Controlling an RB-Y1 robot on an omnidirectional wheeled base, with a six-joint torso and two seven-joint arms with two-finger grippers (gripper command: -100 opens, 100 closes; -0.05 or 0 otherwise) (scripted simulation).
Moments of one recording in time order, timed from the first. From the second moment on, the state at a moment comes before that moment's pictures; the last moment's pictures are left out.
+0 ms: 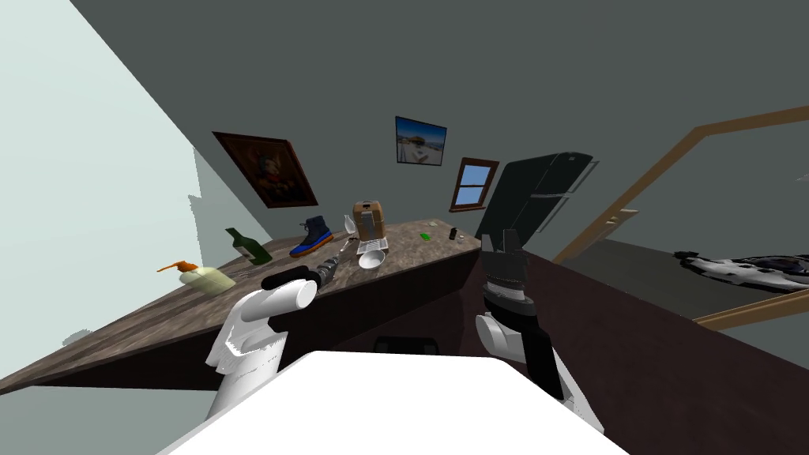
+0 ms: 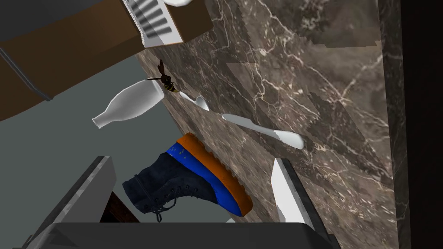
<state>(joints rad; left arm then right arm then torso) 0.15 0.16 0.37 -2.34 0.20 1.25 -0.37 0.46 -0.05 -0.04 -2.31 -0.05 -0.59 0.08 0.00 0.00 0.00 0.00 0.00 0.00</state>
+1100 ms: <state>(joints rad) 0.09 0.15 0.40 -2.32 0.21 1.53 -0.40 0.46 -0.05 -0.04 -2.31 -0.05 -0.59 0.08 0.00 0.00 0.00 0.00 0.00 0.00</state>
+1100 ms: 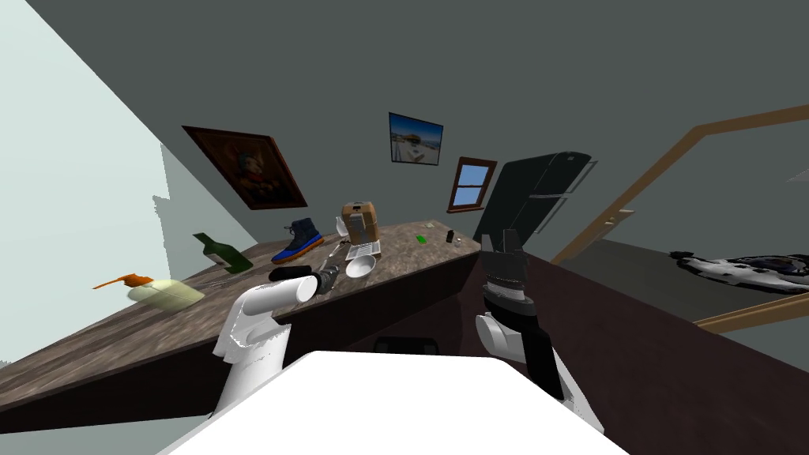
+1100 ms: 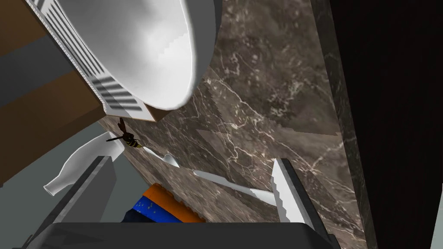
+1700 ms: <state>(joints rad) 0.07 0.15 0.41 -2.31 0.22 1.67 -0.41 0.46 -0.05 -0.04 -2.31 -0.05 -0.59 0.08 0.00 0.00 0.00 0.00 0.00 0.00</state>
